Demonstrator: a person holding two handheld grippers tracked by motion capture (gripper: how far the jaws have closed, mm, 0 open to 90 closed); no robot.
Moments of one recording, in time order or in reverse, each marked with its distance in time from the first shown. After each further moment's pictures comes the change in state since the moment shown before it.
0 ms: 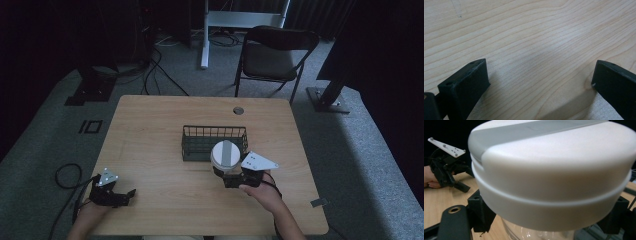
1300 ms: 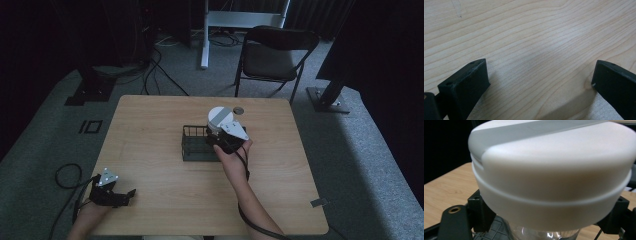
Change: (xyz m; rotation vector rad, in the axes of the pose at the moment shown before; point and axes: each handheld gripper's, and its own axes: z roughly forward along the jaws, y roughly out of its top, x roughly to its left) left arm 0.000 0.000 0.000 0.000 0.000 0.001; right arm -0.021 0.045 0.093 0.034 -0.585 0.134
